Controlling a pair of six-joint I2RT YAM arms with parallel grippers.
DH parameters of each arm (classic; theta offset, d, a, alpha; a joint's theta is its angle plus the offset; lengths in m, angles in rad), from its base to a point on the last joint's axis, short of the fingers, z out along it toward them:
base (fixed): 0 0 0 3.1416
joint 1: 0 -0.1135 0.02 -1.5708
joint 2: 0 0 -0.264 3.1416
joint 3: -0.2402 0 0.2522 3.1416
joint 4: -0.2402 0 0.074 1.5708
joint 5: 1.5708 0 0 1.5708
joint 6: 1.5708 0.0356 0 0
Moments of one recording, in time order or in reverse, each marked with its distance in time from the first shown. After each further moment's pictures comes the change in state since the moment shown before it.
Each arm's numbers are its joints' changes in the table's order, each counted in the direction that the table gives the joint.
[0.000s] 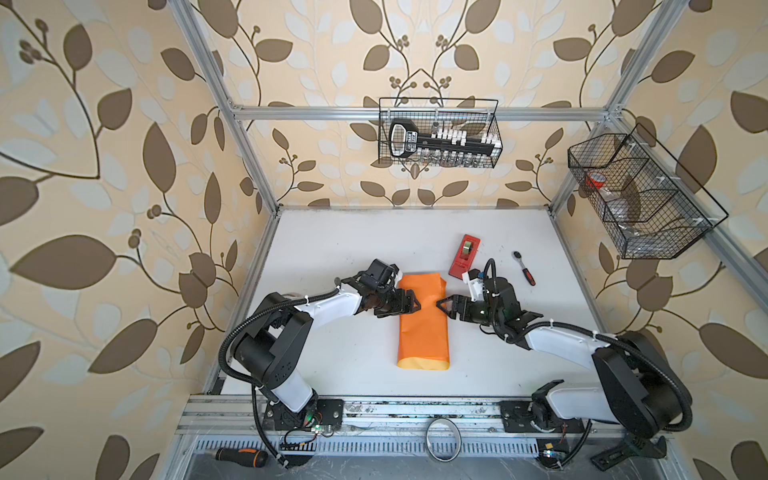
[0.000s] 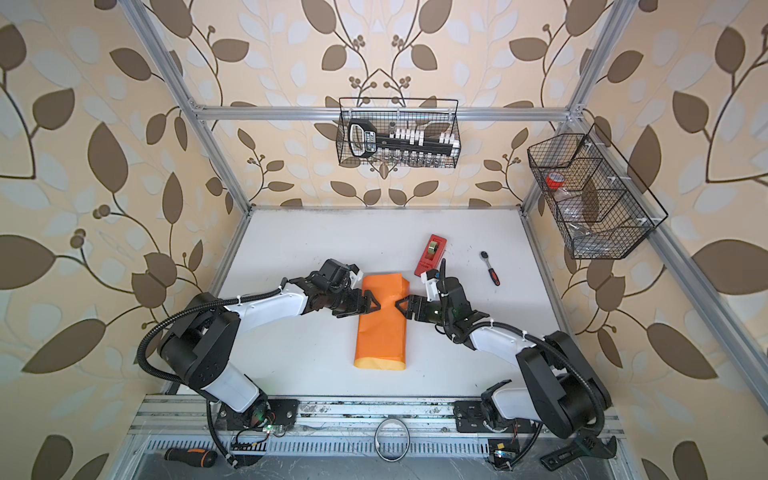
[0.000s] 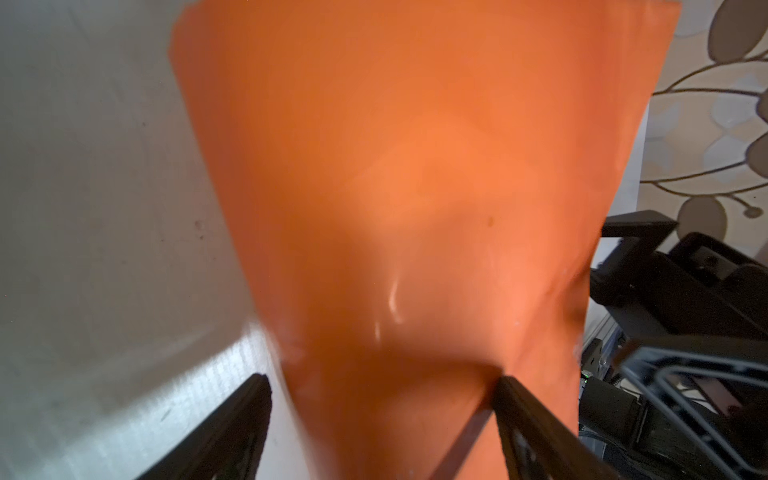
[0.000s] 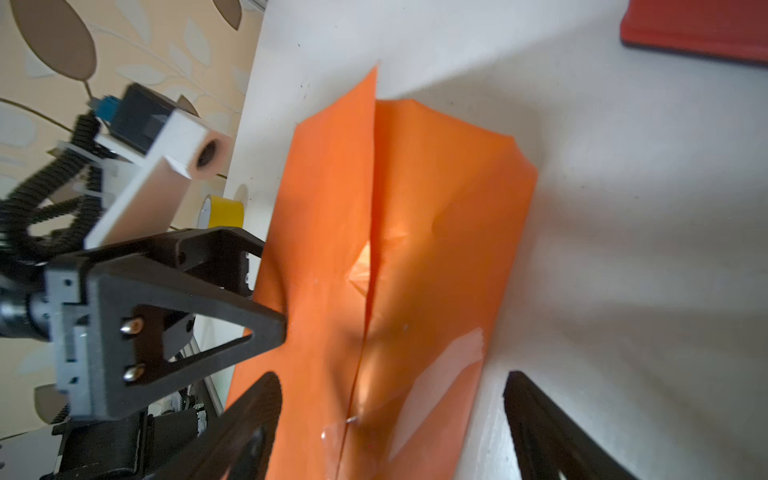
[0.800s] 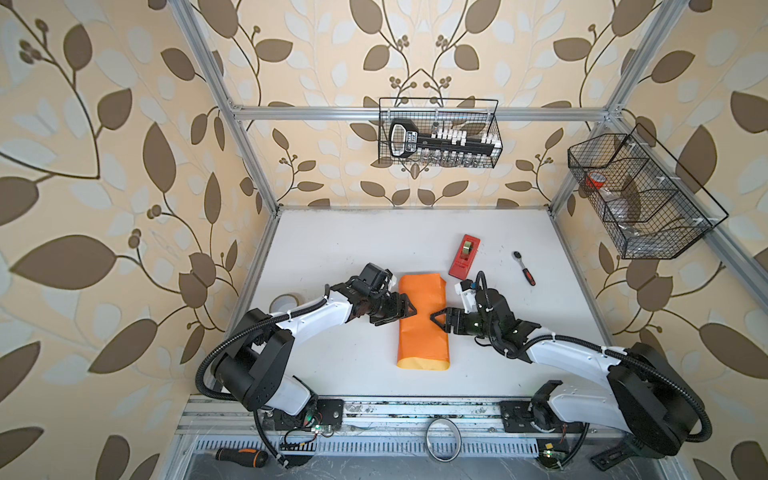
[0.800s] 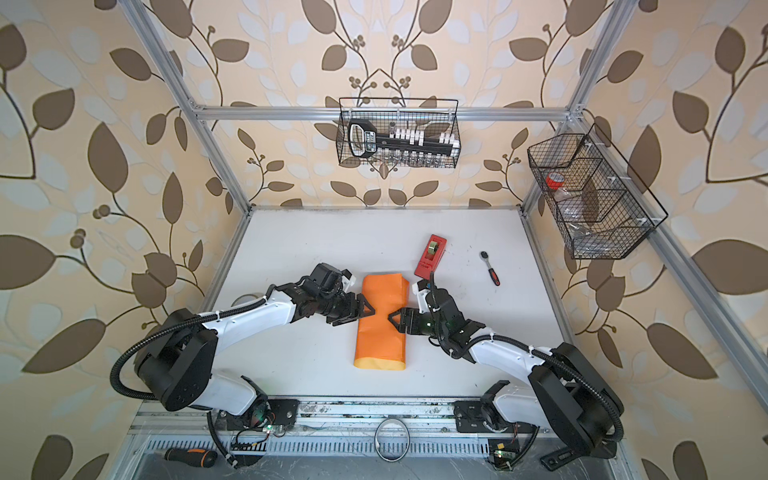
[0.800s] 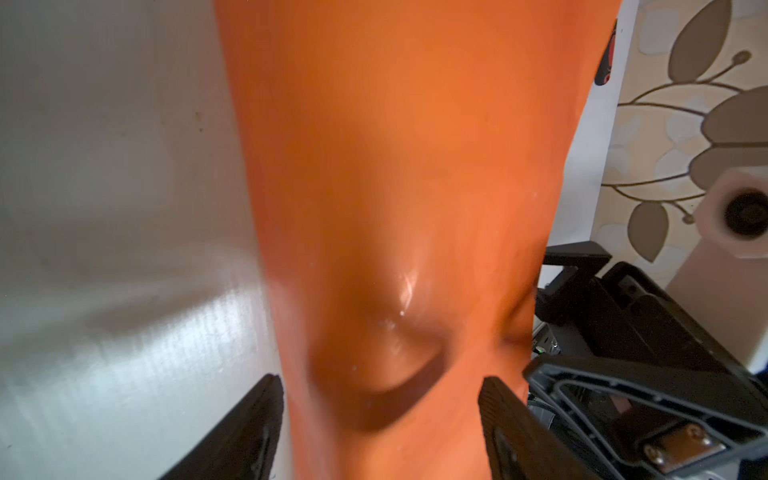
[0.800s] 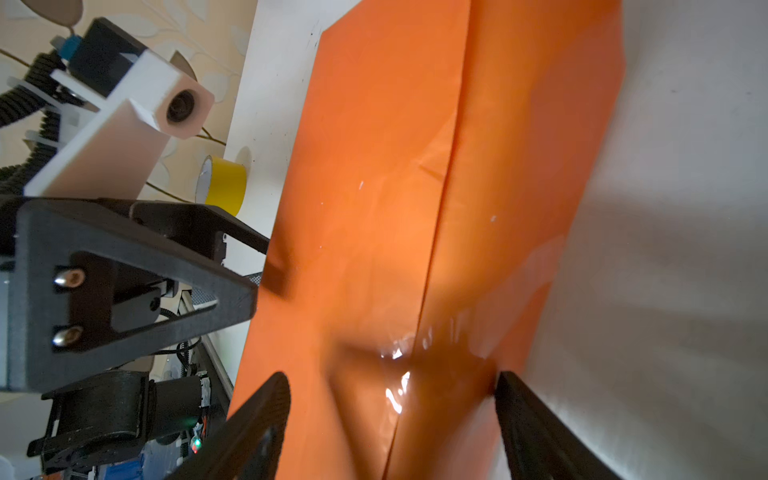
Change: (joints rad) left arm 0.001 0.129 0.072 -0.039 0.060 -0.124; right arm -0.165 0.042 0.043 -0.014 0.102 0.083
